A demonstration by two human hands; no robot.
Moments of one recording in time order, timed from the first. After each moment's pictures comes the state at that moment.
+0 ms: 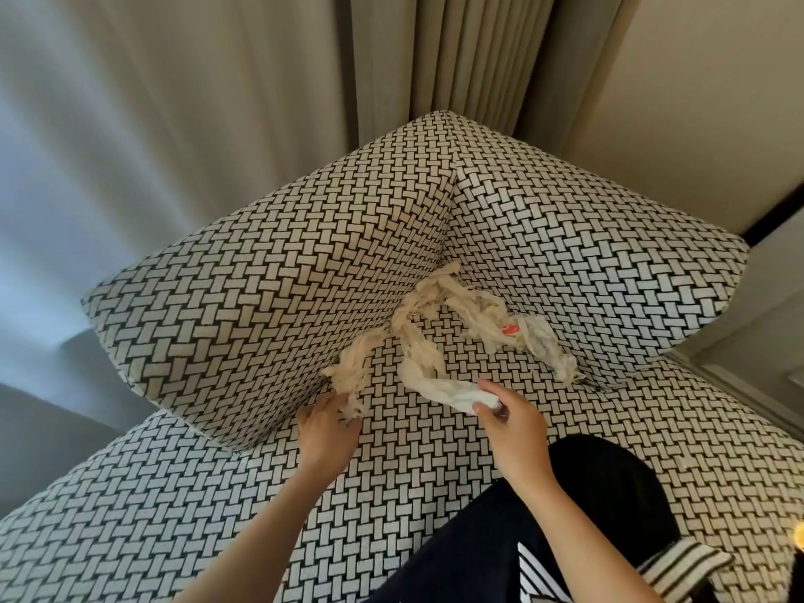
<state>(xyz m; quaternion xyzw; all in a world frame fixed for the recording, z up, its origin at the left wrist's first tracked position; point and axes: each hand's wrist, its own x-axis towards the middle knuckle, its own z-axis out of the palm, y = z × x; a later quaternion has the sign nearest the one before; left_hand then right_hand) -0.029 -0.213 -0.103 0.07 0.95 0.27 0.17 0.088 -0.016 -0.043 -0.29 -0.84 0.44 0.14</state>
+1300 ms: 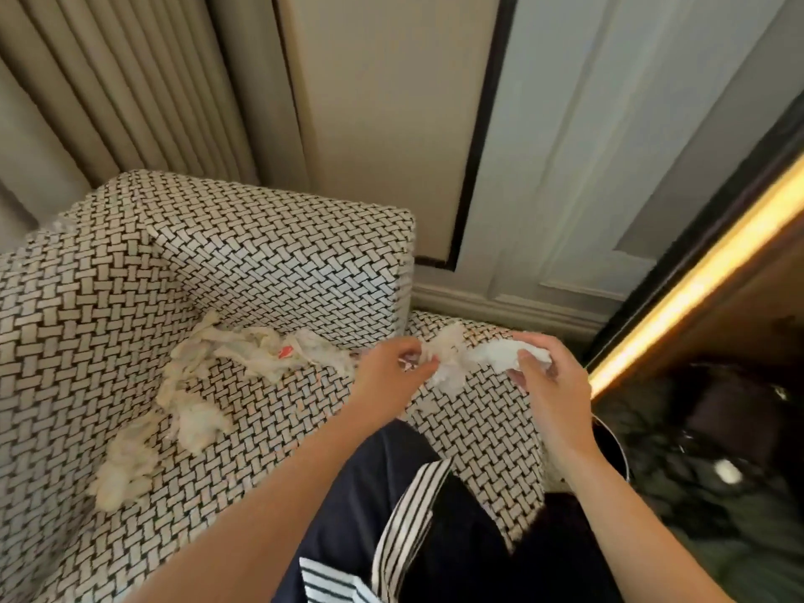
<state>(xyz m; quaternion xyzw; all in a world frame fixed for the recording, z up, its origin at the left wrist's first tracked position) 0.120 0.066 0.041 0.47 0.73 0.42 0.27 0.295 0.152 0.031 -0.45 -0.64 0.46 0.42</state>
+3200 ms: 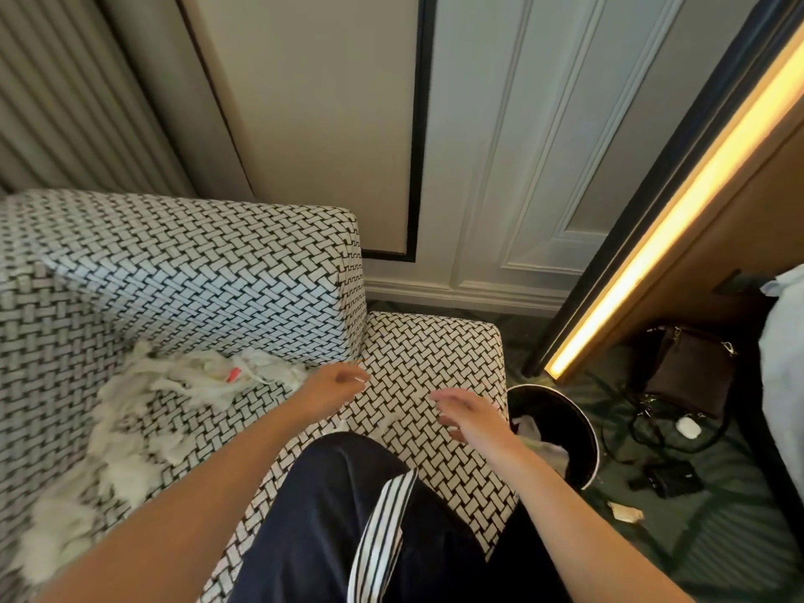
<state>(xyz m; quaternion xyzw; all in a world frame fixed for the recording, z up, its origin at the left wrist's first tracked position) 0.075 0.105 -0.026 0.44 0.75 0.25 0.43 0.300 0.167 -0.032 -0.52 -0.62 0.58 0.09</state>
